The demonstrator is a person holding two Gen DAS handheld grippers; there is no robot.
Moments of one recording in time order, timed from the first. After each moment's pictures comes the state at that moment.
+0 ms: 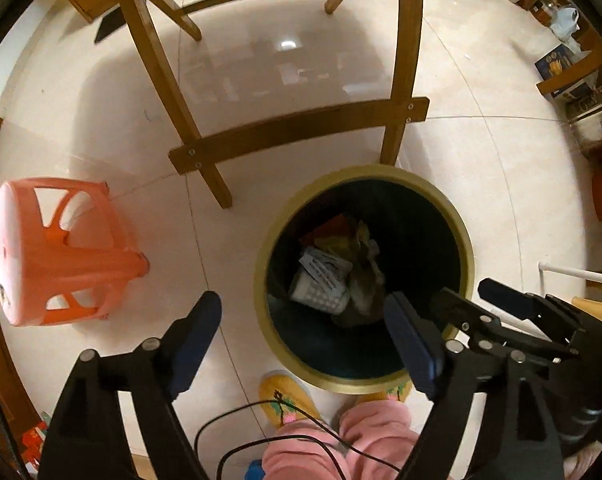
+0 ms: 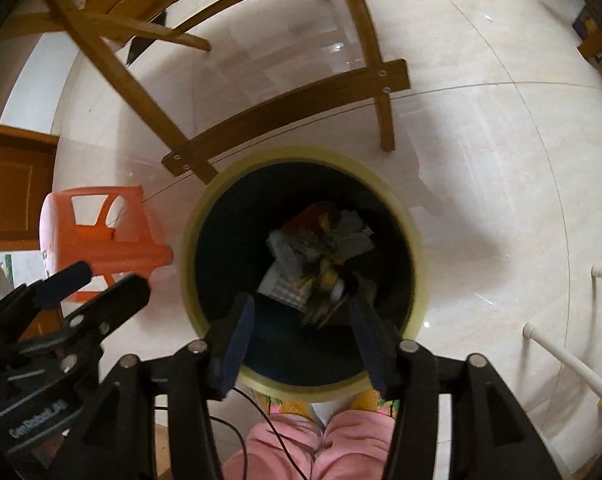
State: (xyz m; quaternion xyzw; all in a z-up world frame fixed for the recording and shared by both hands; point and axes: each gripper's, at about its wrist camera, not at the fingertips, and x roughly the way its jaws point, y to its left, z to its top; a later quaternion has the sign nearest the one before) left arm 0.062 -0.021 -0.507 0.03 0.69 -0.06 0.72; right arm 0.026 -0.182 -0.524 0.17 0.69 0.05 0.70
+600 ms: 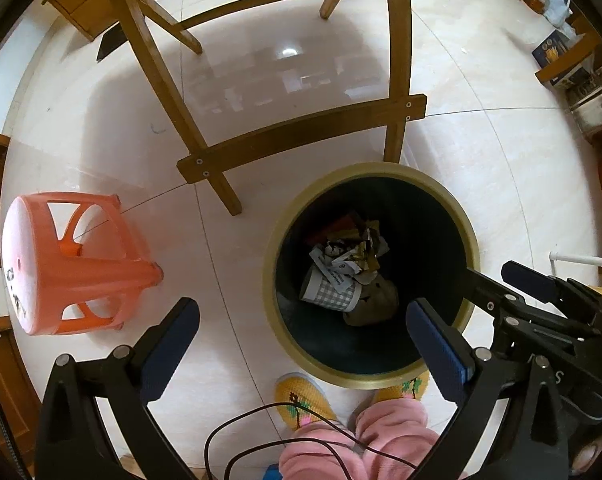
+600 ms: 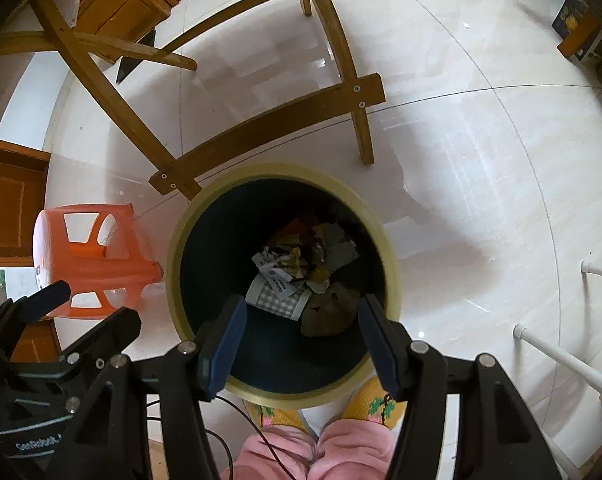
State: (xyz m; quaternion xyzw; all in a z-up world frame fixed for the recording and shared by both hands) left arm 0.049 -0.028 -0.492 0.07 0.68 -0.05 0.73; right arm 0.021 -0.196 -0.514 0.17 0.67 0.02 0.72
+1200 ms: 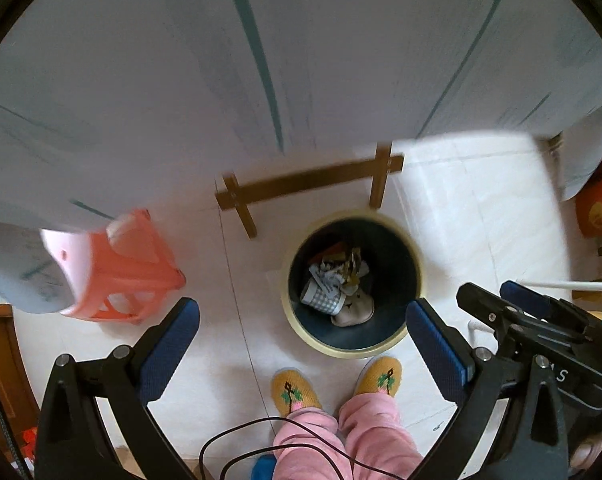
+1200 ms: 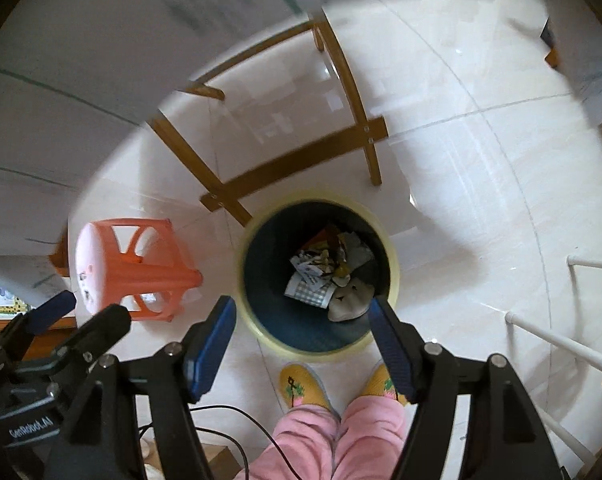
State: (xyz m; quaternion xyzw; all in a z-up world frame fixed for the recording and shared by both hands) left arm 0.024 -0.004 -0.327 0.03 0.63 -0.05 0.78; right arm 0.000 -0.197 -0.383 0.19 0.64 0.03 0.74
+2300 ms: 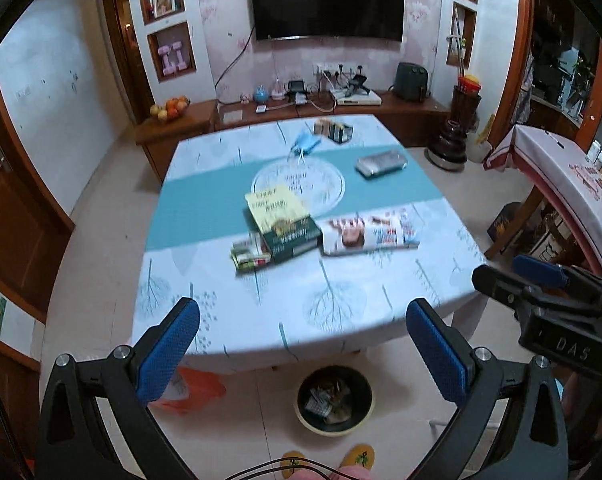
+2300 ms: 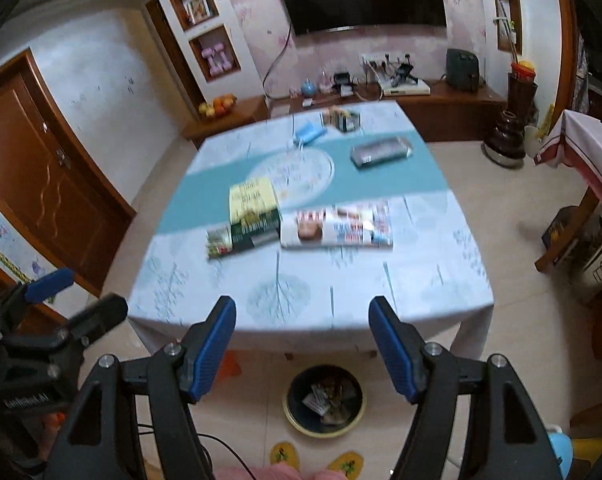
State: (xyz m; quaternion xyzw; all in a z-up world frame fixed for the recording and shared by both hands) left arm 0.017 -0.018 0.063 0.03 0.42 -0.03 0.90; right arm 0.028 -0.222 0.024 0.09 0.44 0.11 0.89
